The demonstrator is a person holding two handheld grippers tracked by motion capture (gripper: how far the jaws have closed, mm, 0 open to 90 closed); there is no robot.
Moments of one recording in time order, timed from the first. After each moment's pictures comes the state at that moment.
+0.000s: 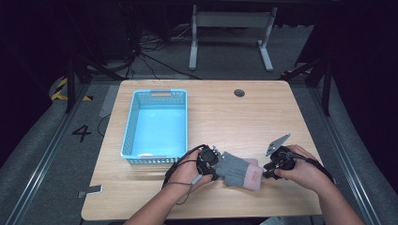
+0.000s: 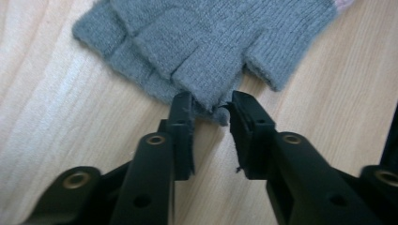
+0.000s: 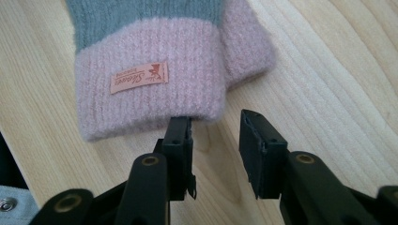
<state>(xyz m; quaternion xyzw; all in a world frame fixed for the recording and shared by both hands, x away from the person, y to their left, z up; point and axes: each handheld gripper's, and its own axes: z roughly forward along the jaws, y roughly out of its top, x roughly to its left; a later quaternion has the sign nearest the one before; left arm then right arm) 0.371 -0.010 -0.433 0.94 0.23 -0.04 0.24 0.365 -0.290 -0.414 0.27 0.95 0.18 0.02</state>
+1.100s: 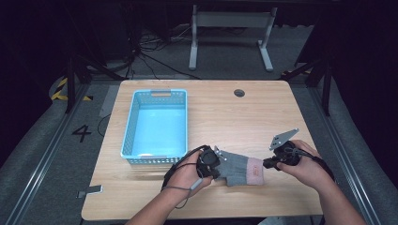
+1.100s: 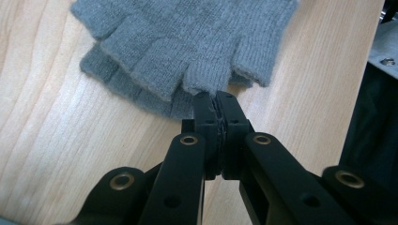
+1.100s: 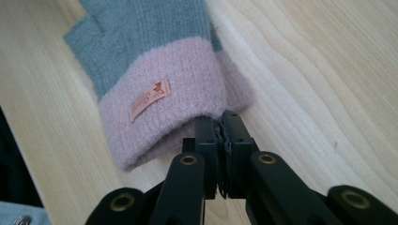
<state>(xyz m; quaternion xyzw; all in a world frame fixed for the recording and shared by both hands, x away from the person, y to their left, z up) 0.351 -0.006 -0.405 0.95 0.20 -0.02 0.25 0.364 -0.289 -0.385 0.27 0.93 0.23 0.06</state>
